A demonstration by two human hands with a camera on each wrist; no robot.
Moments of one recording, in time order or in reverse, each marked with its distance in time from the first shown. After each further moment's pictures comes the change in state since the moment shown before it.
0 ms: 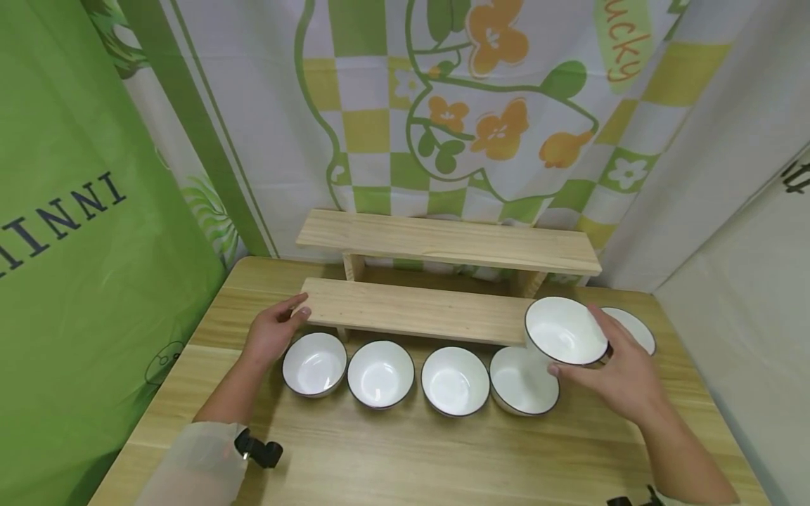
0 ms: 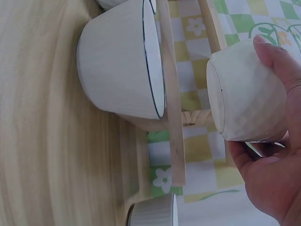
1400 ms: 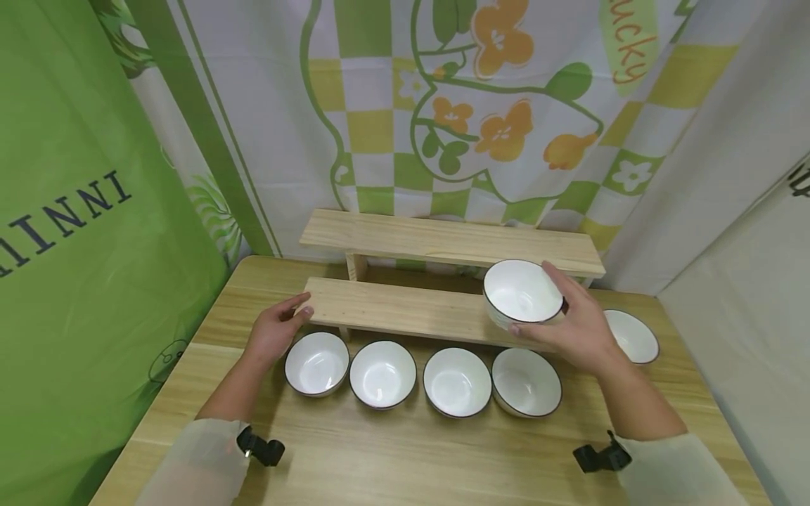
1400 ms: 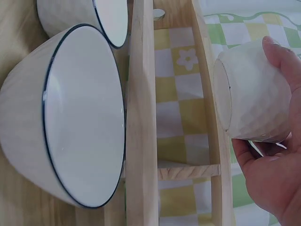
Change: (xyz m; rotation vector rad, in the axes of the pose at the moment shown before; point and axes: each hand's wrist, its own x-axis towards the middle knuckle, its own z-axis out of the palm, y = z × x) left_hand 0.002 -0.002 0.000 -0.037 -0.006 0.001; right_hand 0.059 -0.060 0.018 0.106 -0.063 -0.068
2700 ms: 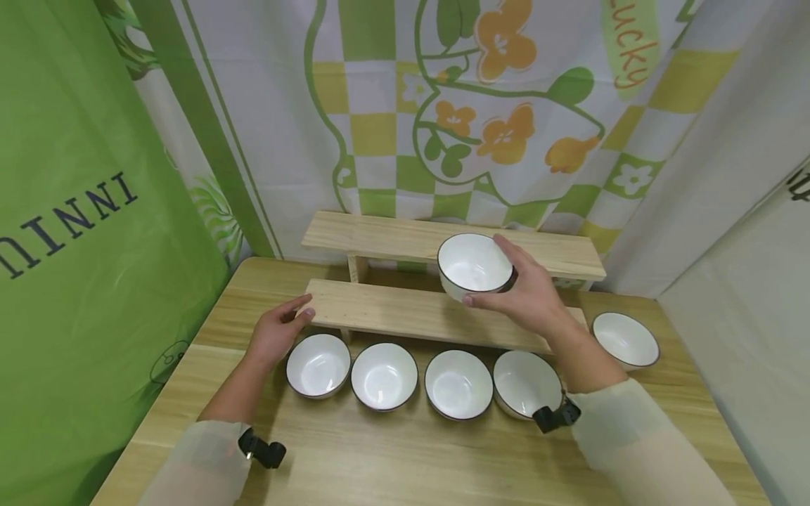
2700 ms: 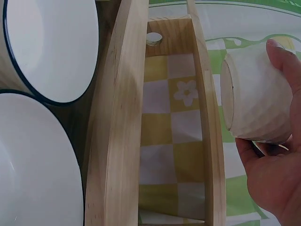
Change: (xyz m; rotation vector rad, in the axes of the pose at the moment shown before) left_hand -0.001 0.000 0.001 -0.022 -0.004 -0.005; right_hand 0.054 -0.047 0.035 0.052 -0.058 -0.037
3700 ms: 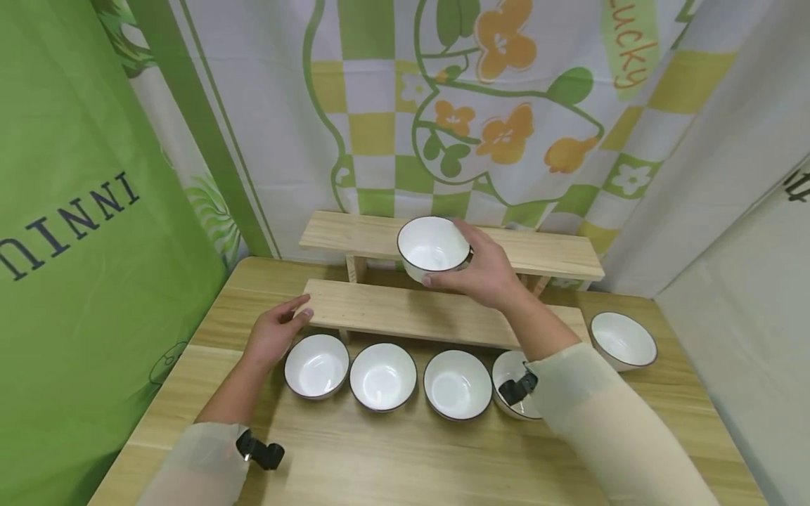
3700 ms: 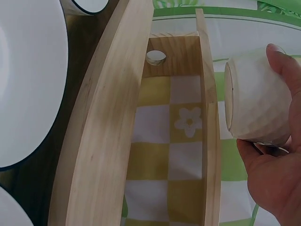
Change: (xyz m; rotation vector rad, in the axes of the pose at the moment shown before) left_hand -0.001 0.002 0.000 -0.008 -0.006 -0.027; right_hand 0.046 -0.035 0.035 0.057 -0.027 -0.089
